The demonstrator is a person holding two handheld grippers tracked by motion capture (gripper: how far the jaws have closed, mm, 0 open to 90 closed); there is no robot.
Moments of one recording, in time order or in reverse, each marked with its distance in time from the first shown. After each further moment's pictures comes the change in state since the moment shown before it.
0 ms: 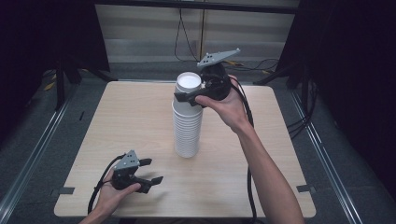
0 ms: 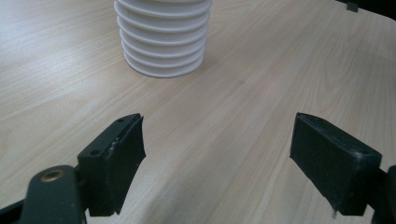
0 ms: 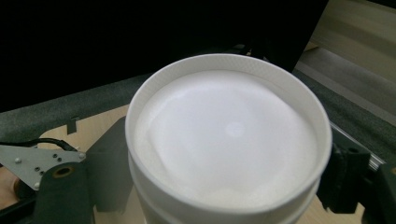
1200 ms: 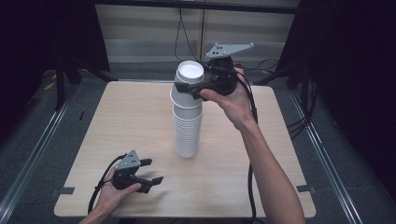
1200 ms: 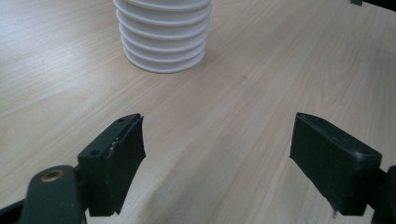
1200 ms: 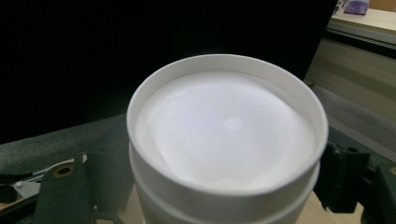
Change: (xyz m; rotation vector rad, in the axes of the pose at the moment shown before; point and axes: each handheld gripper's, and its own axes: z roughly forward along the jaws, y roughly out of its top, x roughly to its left) left arm 0.001 -0.001 0.002 0.019 0.001 0.006; right arm 0.005 0.014 -0.022 -0.160 0.008 -0.011
